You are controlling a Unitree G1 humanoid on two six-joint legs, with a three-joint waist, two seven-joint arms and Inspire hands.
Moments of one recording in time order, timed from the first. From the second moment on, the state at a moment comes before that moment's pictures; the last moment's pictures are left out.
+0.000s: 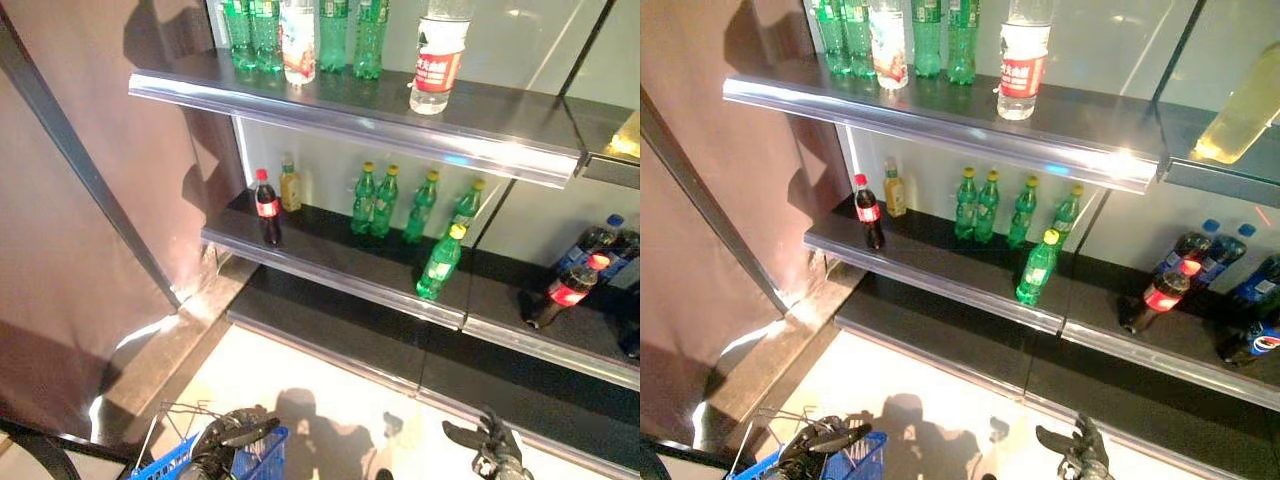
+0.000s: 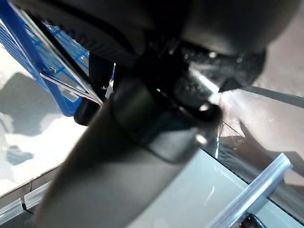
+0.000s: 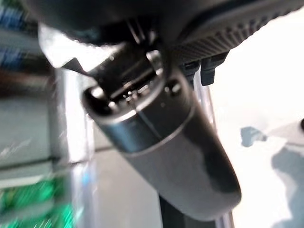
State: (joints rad) left arm 0.09 0.23 0.02 1.01 -0.54 -0.15 -0.18; right arm 0.11 -0.26 -0.07 1.05 0.37 -0.20 -0.15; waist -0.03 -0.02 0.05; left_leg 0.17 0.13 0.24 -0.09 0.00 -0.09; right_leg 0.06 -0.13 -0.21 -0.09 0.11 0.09
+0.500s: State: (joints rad) left arm 0.06 0.23 0.05 1.13 -0.53 -0.18 -0.21; right arm 0.13 -0.26 -0.08 1.20 0.37 -0.20 -0.12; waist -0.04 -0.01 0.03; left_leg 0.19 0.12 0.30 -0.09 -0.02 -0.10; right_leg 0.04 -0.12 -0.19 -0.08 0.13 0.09
